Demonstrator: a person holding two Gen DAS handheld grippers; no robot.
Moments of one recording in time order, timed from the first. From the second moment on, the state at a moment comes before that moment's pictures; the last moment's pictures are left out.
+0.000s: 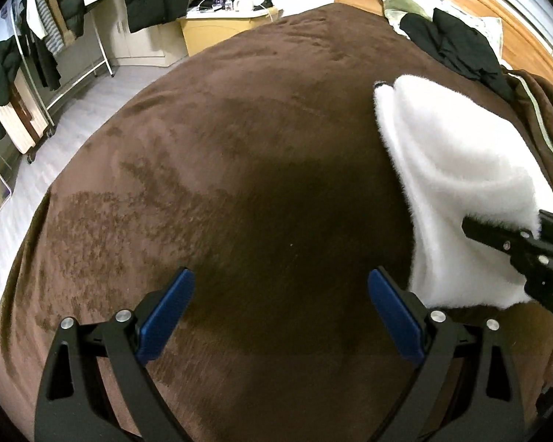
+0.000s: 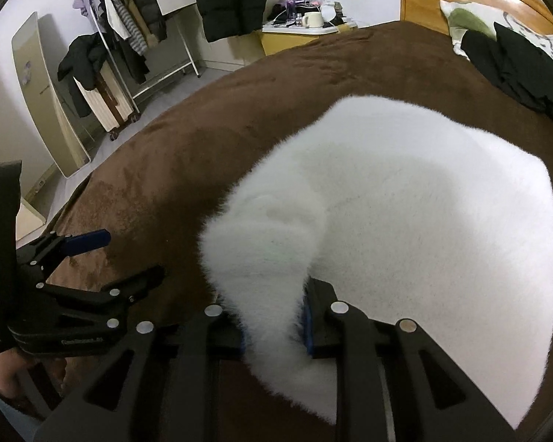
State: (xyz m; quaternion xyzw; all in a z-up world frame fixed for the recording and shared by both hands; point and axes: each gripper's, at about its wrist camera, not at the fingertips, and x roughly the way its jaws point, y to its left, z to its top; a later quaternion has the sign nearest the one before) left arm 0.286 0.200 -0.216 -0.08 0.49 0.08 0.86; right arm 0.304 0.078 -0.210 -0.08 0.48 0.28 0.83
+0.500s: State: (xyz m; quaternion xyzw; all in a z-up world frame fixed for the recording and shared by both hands) left arm 0.287 0.196 -0.176 -0.04 0.48 0.09 0.87; right arm 0.264 0.044 -0.172 -0.02 0.45 0.35 0.82
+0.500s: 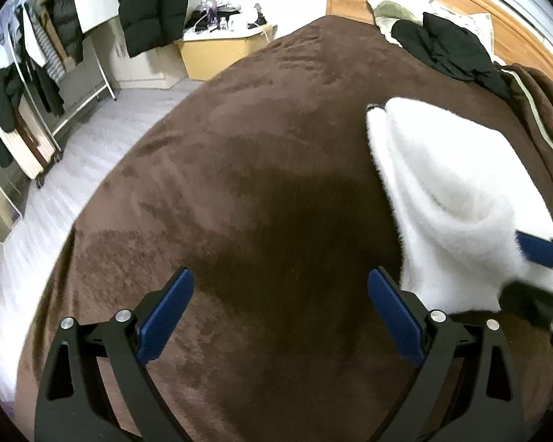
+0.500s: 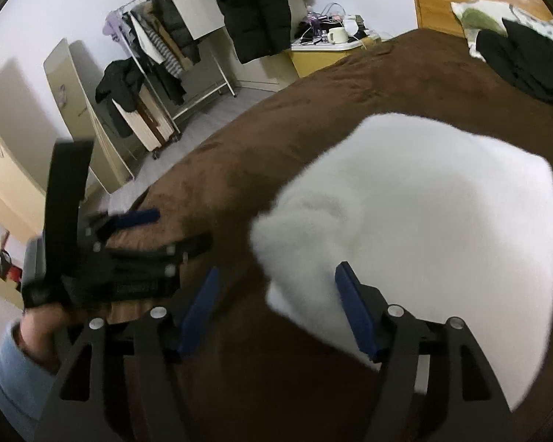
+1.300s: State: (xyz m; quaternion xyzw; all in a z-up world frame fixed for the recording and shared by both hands) left arm 0.332 0.087 -0.155 -0.01 0.48 -0.02 0.88; right arm 0.272 -0.088 -0.158 0.05 0.44 0.23 0.87
